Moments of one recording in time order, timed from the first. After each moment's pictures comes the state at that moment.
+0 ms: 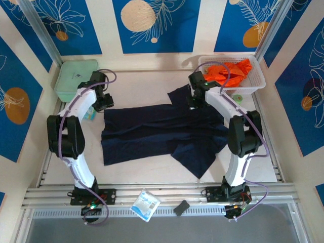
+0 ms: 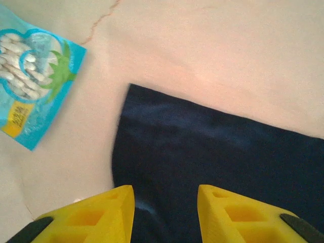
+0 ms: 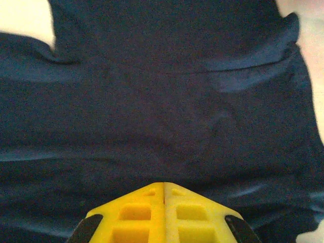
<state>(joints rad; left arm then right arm) -0.07 1.87 1.52 -0.87 -0.05 -0.44 0.33 1.84 1.53 -0.87 0.11 0.16</state>
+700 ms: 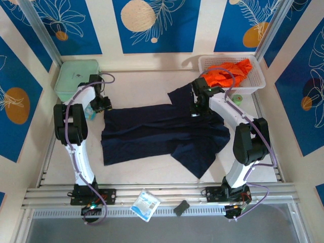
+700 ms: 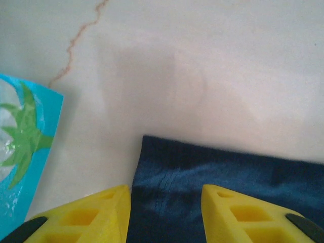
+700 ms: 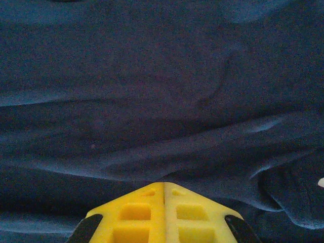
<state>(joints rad) 0.01 2.11 1.64 -0.85 0.05 -0.27 0.34 1.73 1.39 -0.92 0.06 0.23</state>
